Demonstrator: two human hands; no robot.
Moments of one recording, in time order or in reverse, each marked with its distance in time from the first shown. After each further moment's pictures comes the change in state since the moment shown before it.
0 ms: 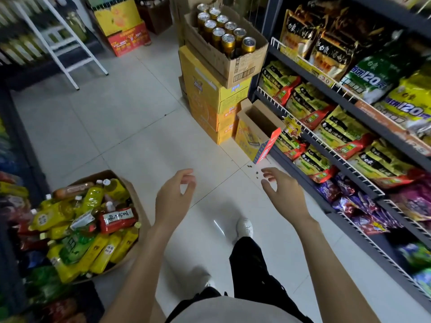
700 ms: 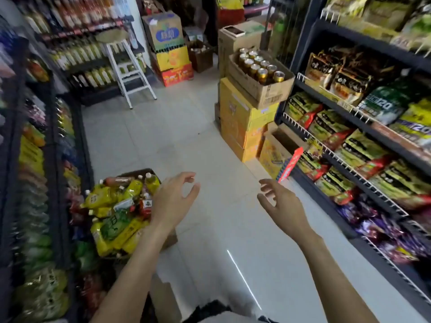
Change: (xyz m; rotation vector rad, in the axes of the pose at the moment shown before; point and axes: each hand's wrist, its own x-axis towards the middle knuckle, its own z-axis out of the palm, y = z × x) left_hand -0.153 -0.025 -0.102 0.264 0.221 0.156; right_hand -0.158 -0.067 0.017 0.051 -0.034 -0.261
